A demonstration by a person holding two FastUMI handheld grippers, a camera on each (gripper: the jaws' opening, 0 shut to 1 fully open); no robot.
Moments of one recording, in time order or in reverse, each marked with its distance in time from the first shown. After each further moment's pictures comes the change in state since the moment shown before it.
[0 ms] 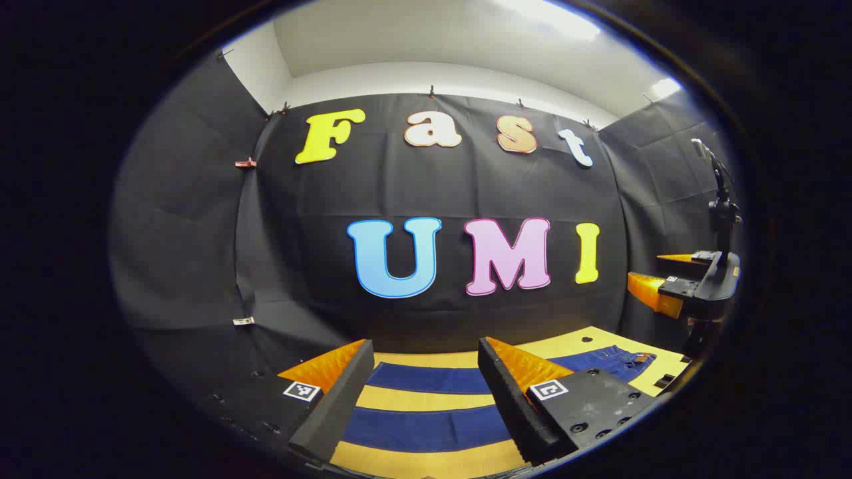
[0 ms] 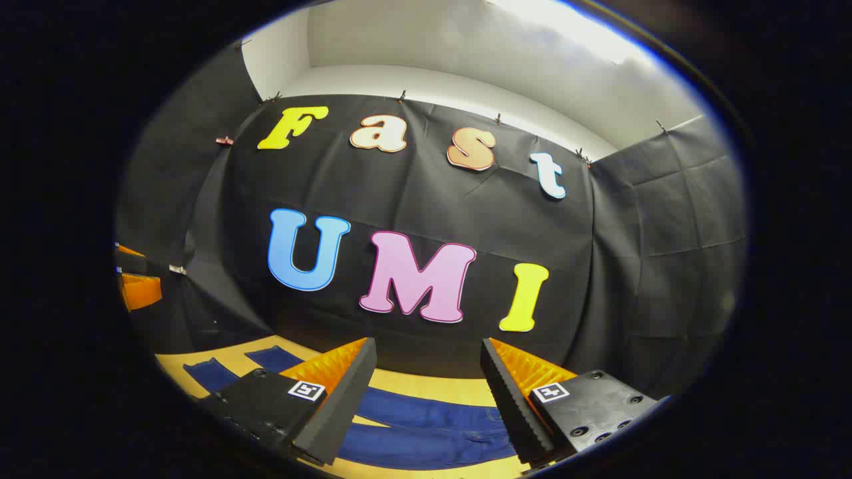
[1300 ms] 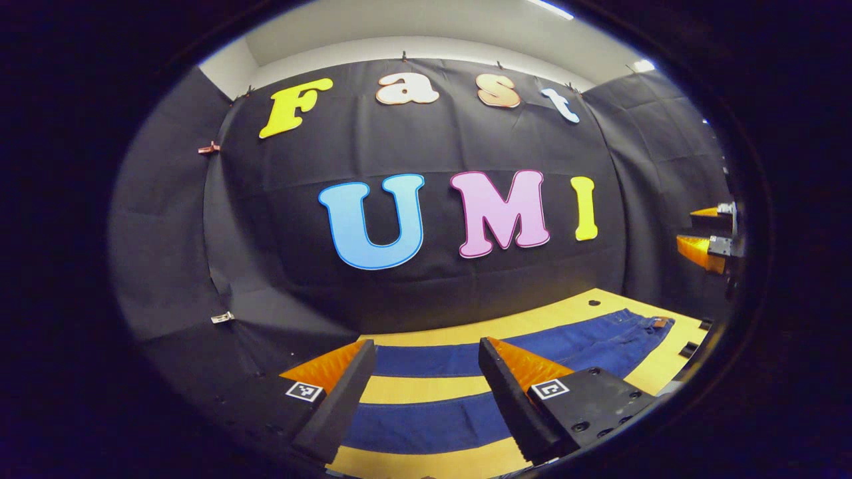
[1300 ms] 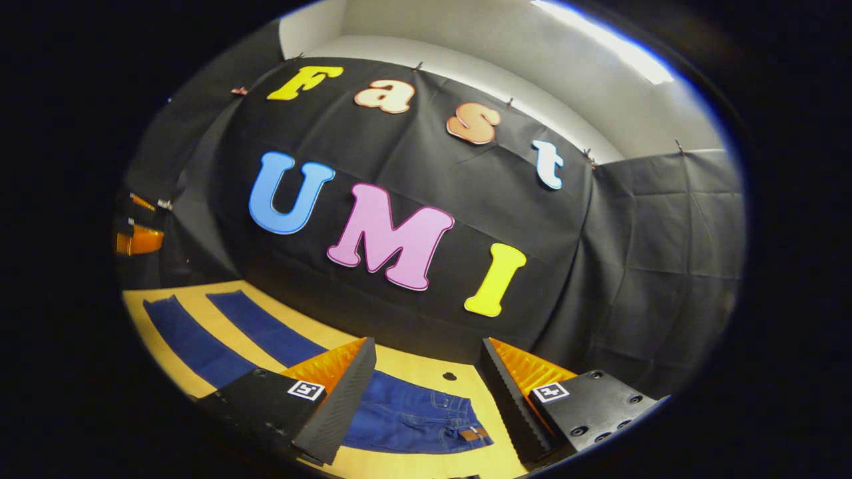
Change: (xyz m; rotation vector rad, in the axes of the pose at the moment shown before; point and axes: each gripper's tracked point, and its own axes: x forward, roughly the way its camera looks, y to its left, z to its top) left arm 0.082 0.010 -0.069 0.139 0.147 -0.051; right arm 0.020 -0.073 -0.065 -0.222 0.119 -0.007
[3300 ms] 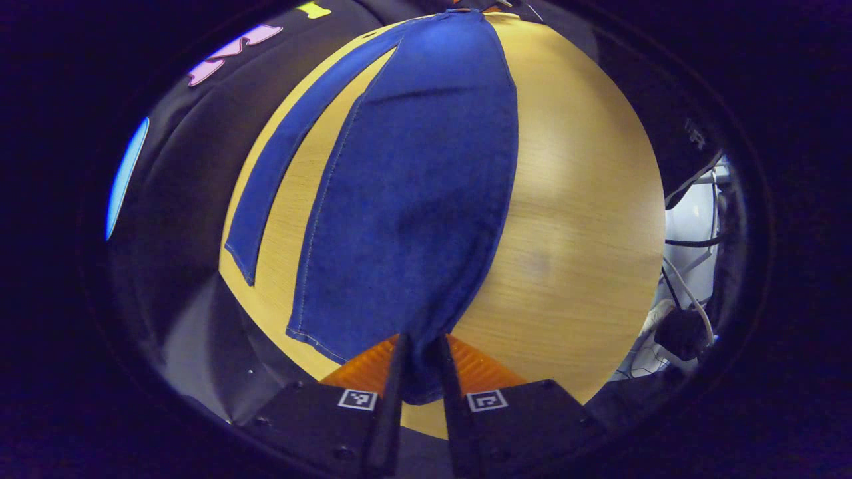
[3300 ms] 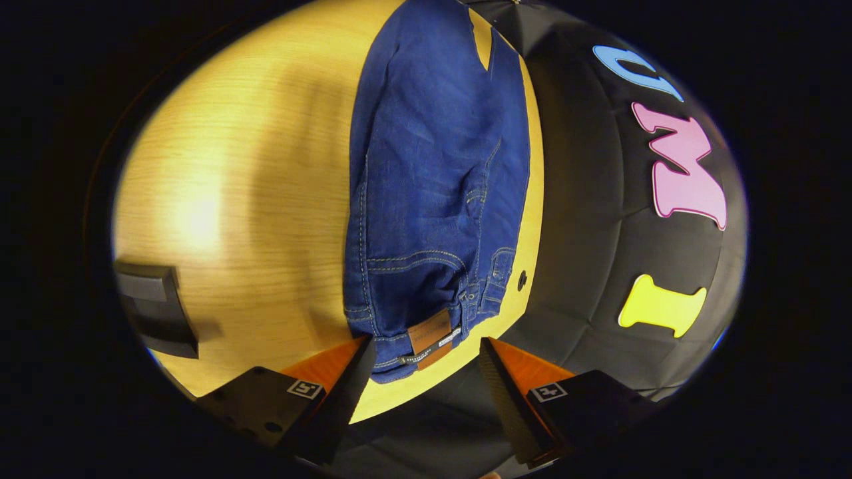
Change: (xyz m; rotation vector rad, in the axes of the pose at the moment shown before) left arm 0.043 0.135 -0.377 1.010 0.854 -0.822; right arm 0.068 -0.087 -0.415 -1.229 0.484 0.743
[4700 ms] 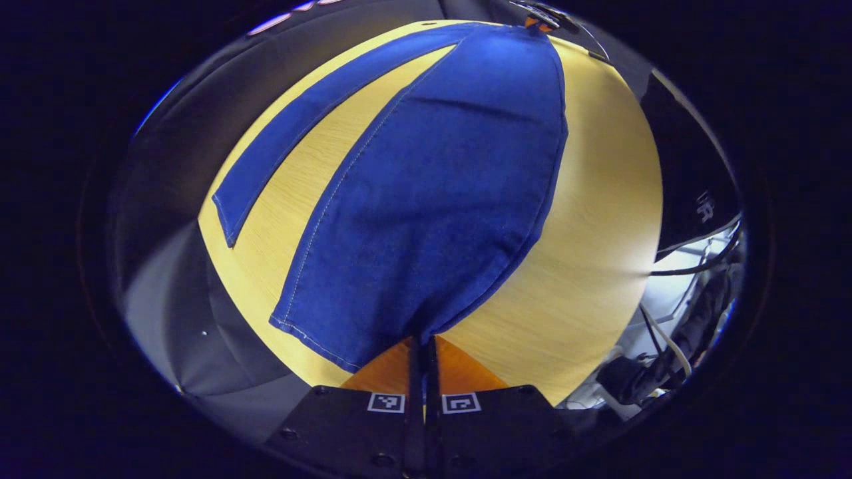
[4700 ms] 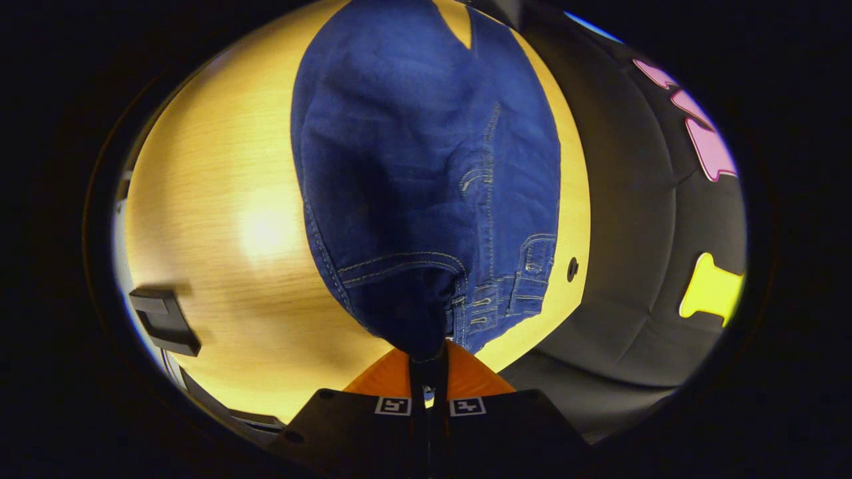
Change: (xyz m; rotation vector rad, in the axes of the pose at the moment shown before) left arm -0.012 0.005 0.035 -0.288 0.004 -0.134; right arm 0.025 -0.020 0.009 0.148 0.014 0.289
